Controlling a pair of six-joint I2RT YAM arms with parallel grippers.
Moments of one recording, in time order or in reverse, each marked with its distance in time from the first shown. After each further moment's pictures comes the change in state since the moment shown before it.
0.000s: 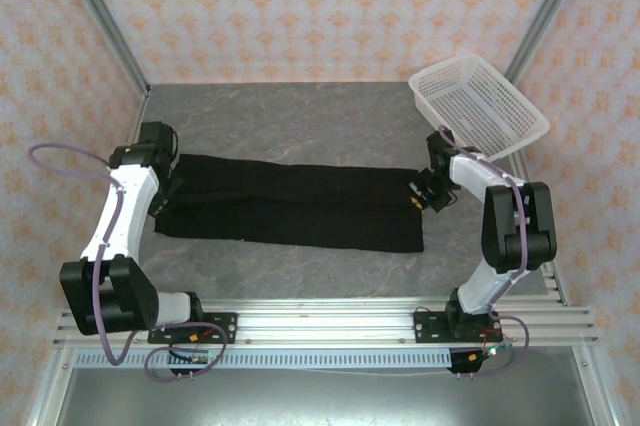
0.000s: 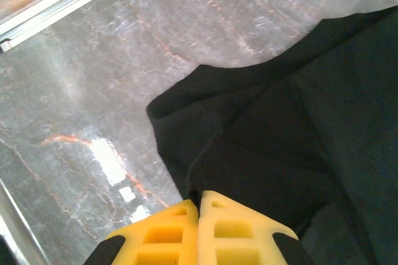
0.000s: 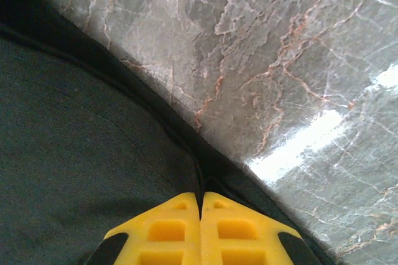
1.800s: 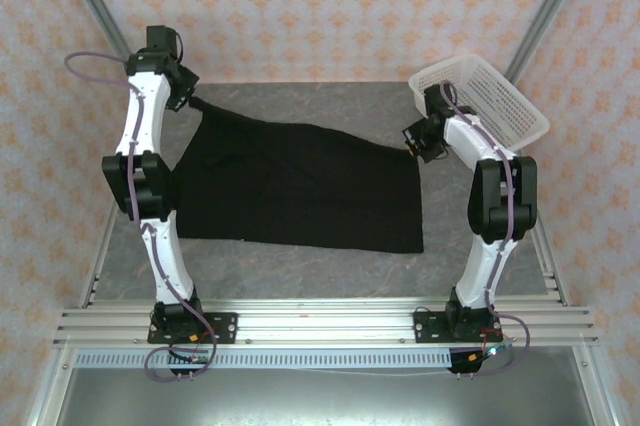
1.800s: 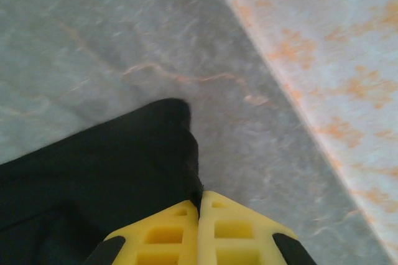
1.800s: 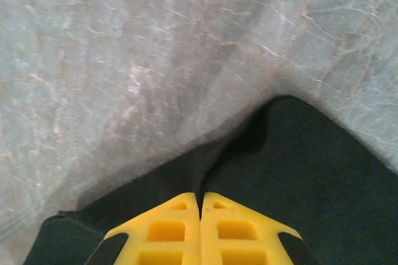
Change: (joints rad) left arm -0.002 0.831 1.102 0.083 0.269 0.081; right arm 0.000 0.250 0.451 0.019 0.008 0.145
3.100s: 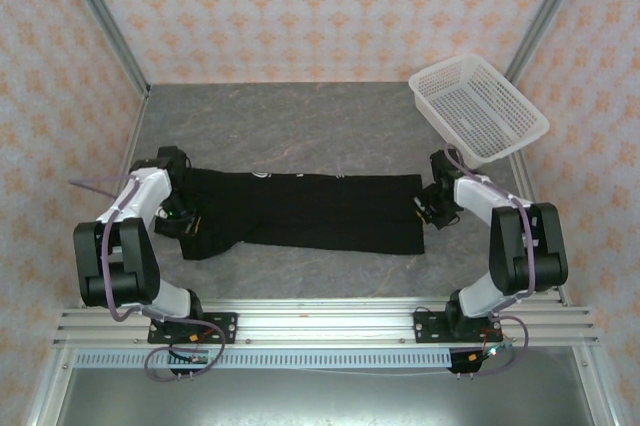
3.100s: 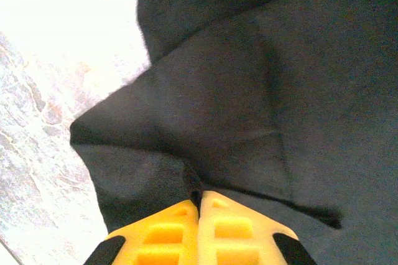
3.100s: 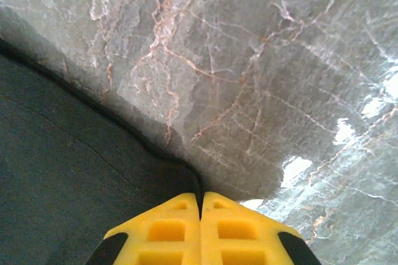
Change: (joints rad) left arm 0.019 -0.667 -1.232 0.009 0.069 -0.366; right arm 0.001 -0.383 -0.653 0.106 0.056 -0.043
